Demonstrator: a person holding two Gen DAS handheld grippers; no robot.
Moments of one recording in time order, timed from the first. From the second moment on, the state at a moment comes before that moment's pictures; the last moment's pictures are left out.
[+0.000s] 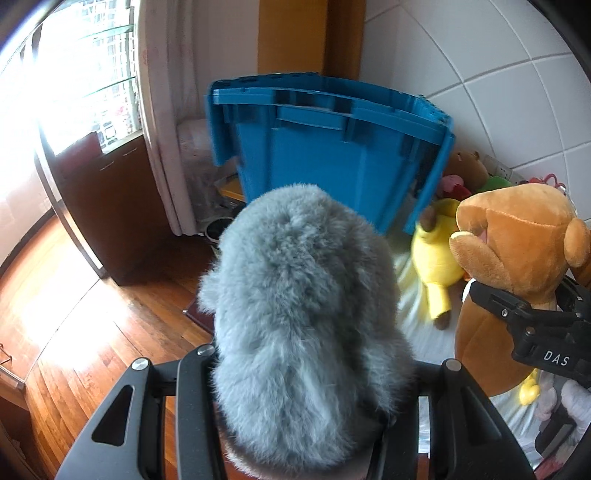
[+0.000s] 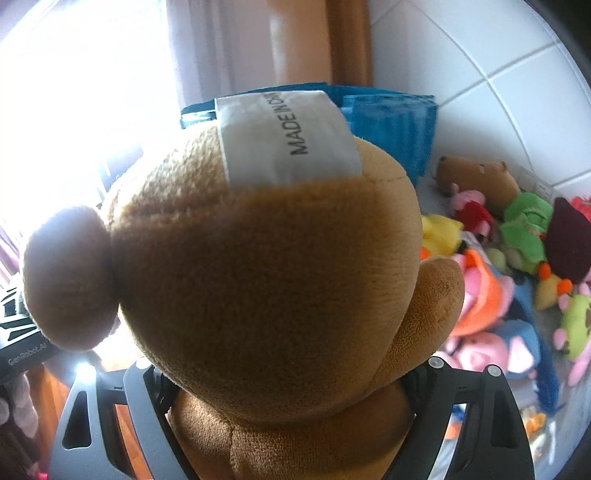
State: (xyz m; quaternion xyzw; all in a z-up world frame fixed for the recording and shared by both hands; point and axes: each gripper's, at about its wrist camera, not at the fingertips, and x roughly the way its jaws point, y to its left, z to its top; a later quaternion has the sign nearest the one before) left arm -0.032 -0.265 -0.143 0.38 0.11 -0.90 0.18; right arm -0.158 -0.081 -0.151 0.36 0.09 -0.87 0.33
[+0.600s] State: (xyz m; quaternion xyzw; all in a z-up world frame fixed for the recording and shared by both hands) left arm -0.030 -0.344 -0.155 0.39 0.11 -0.90 0.16; right arm -0.142 -0.184 -0.144 0.36 0.11 -0.87 0.32
